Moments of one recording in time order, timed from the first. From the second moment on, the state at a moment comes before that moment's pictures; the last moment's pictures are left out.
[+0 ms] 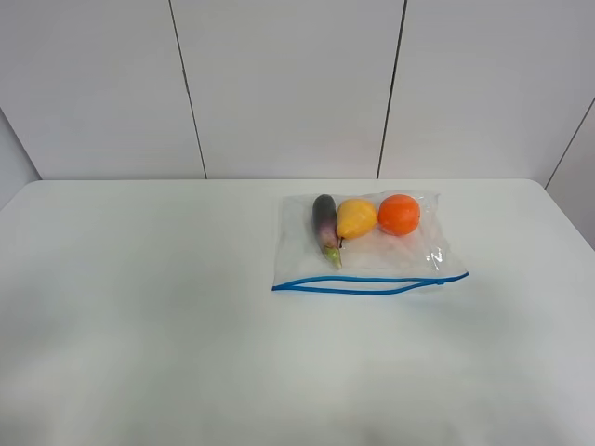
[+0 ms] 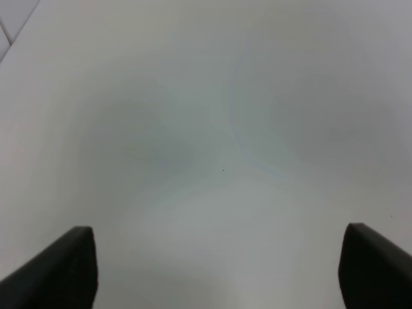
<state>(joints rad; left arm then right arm) 0.00 0.00 -0.57 0.10 1.18 -0.13 0.05 0.00 -0.52 0.02 0.93 0.02</state>
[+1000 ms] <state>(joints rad) 0.00 0.00 -0.57 0.10 1.18 -0.13 0.05 0.85 -0.71 -0.12 0.55 0.12</state>
